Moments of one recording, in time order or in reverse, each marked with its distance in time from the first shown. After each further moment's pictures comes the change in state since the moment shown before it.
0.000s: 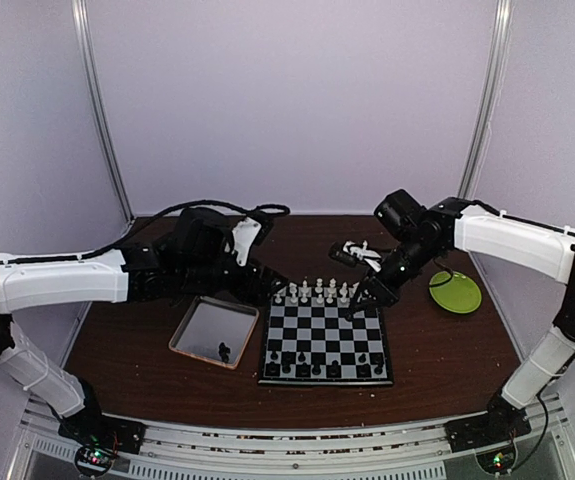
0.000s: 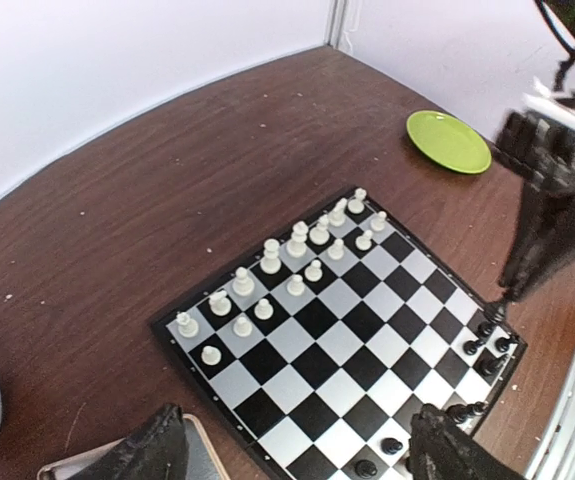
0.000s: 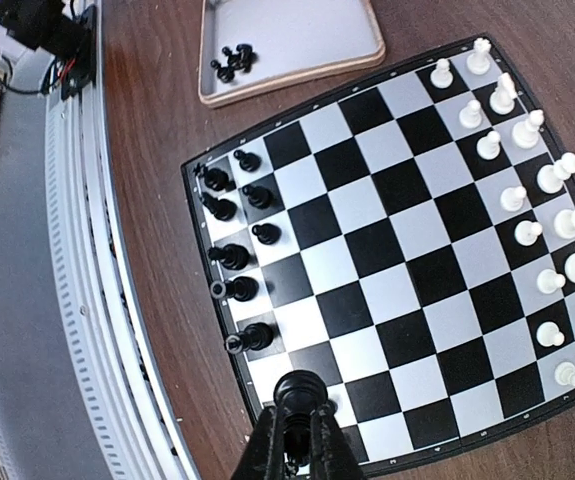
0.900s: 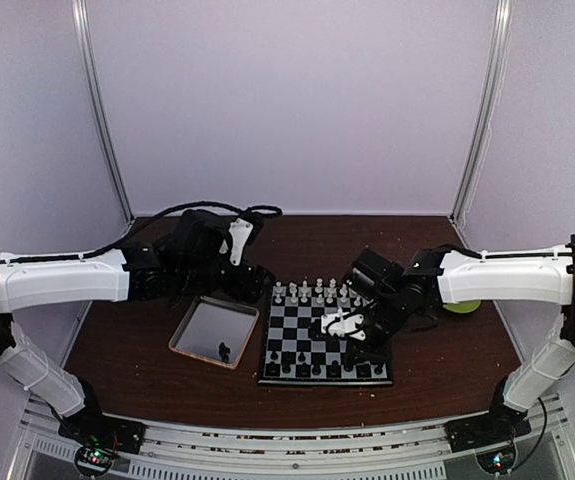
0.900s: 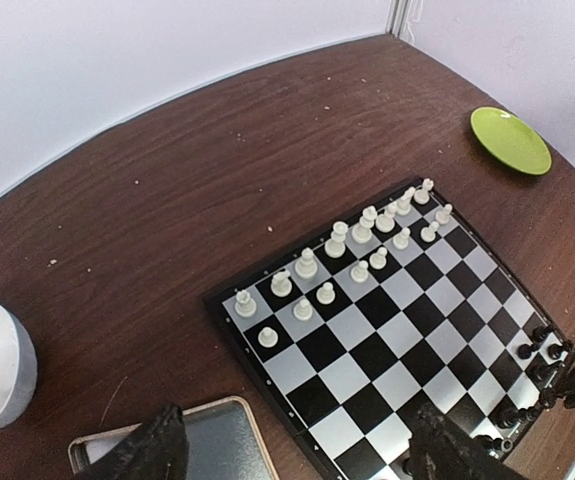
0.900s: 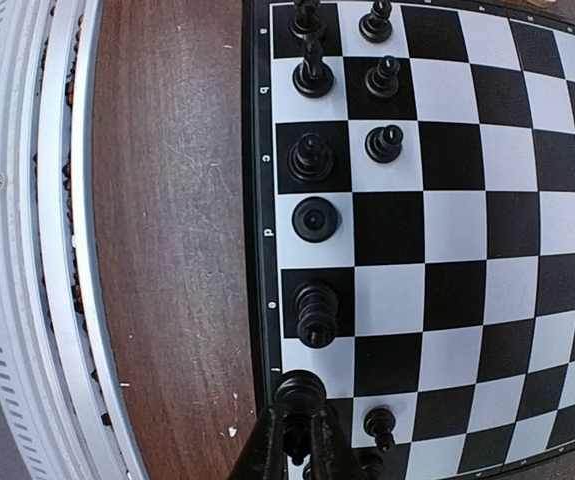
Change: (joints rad) left arm 0.024 0.001 -0.013 -0.042 -0.127 -0.031; right arm 0.315 -0.037 -0.231 0.118 0.306 -0.140
